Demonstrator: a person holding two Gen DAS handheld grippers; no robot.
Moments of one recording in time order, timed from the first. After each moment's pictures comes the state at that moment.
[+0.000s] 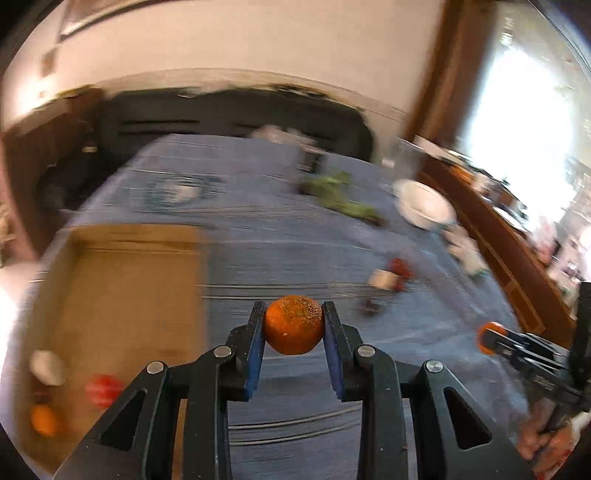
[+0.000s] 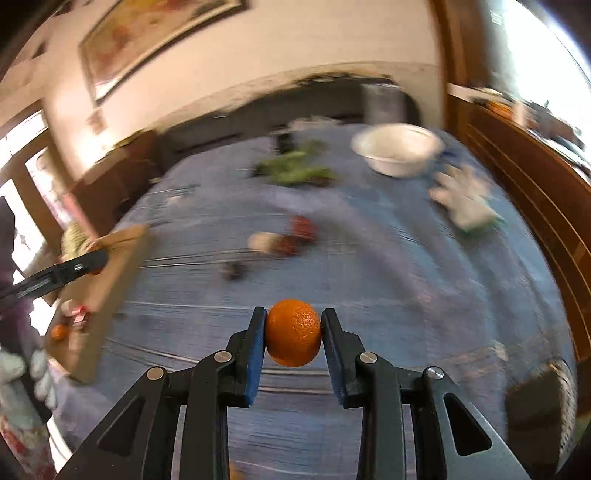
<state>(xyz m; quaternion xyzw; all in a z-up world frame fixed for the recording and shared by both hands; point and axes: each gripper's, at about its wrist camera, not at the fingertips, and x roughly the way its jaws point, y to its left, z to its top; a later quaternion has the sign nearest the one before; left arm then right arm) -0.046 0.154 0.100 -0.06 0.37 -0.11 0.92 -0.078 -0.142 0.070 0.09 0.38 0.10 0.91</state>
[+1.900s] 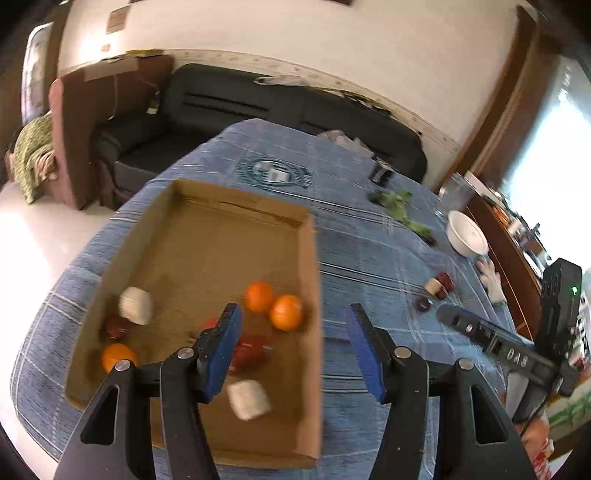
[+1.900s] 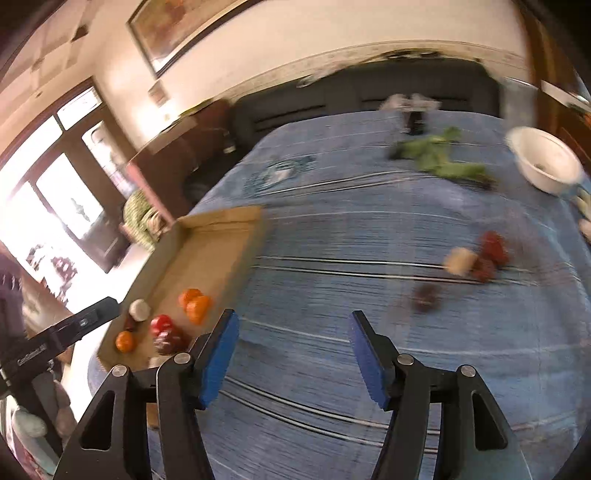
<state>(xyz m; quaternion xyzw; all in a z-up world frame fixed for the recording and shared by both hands) -0.100 0.236 0.105 -0.14 0.39 -0.05 0.91 -0.019 -0.027 0.073 0.11 0.41 0.22 0.88</state>
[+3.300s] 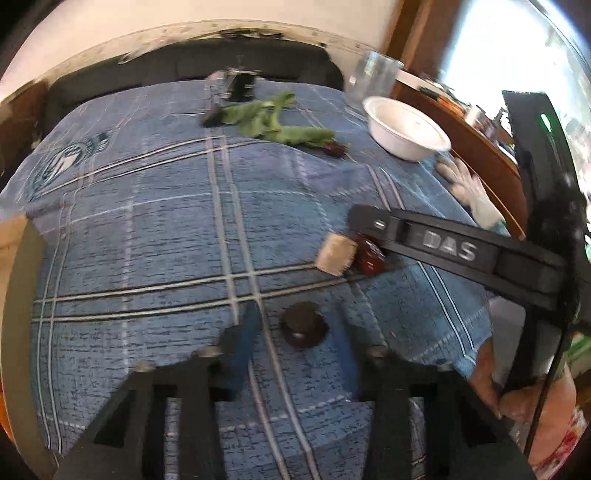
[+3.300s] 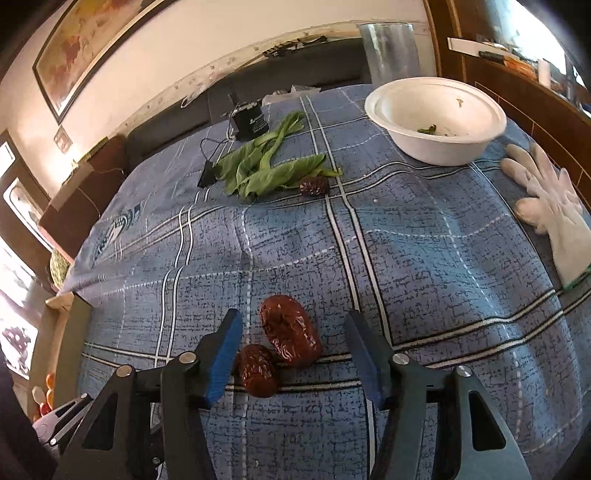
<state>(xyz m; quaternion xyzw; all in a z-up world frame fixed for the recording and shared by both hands) 0.037 0.007 0.007 -0.01 0.45 -0.20 0.87 0.102 -0.151 0.008 0.14 0.44 0.07 0.89</state>
